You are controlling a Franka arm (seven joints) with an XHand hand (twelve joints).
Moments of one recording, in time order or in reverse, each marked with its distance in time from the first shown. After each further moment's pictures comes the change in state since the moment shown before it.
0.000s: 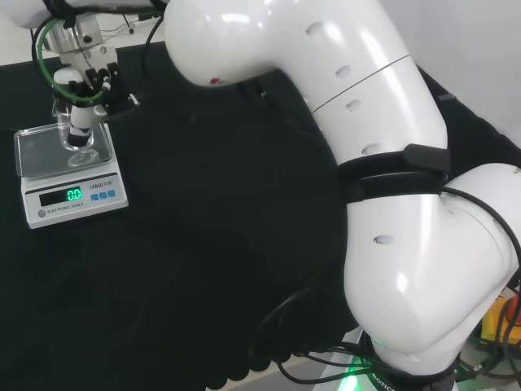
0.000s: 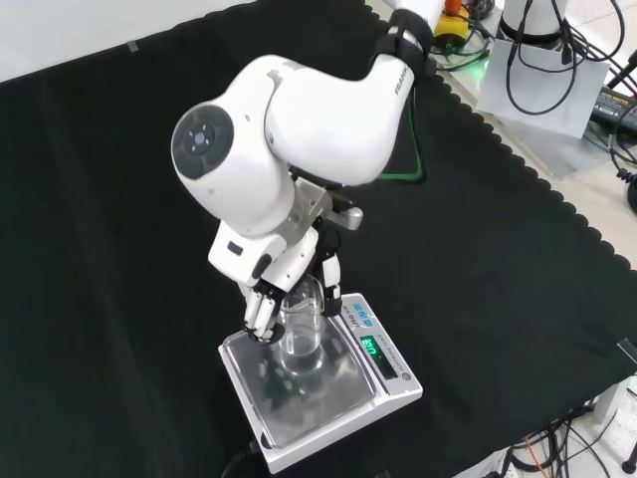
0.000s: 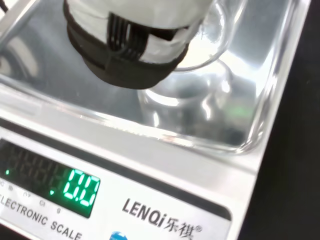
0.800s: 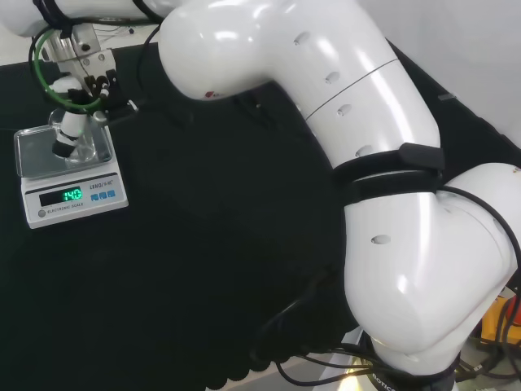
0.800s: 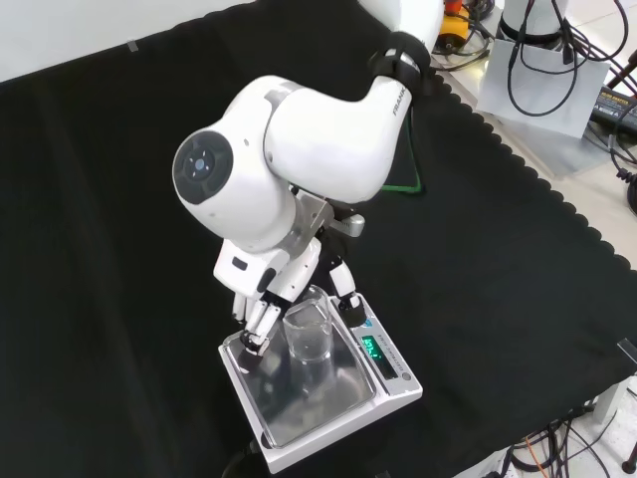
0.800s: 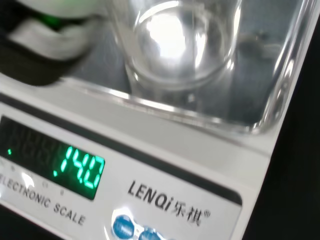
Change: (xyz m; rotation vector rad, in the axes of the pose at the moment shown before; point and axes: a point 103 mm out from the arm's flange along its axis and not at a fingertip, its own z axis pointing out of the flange) arm 0.002 0.002 0.007 0.025 0.000 -0.022
